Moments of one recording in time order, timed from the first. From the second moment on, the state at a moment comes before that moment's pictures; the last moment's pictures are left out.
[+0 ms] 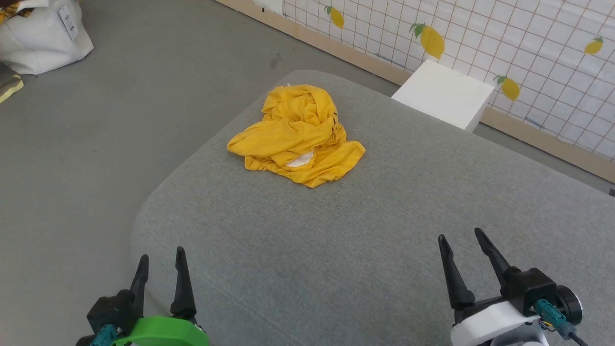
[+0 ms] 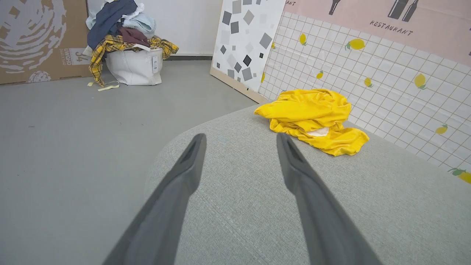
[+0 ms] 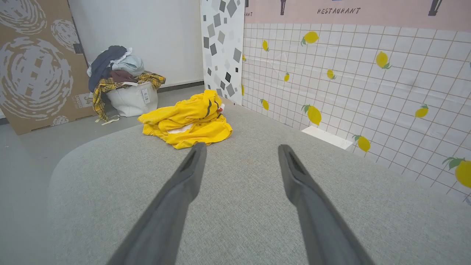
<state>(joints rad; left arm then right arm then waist) 0.08 0.06 0.02 0.12 -0.27 0.01 -0.25 0.02 -0.05 0.05 0.18 0.05 0.13 -0.26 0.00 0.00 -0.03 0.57</state>
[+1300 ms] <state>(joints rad) -1.00 0.46 -0.35 0.31 -0.53 -0.12 0.09 -0.17 -0.05 0.06 -0.26 -0.17 0.13 -0.01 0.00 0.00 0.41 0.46</state>
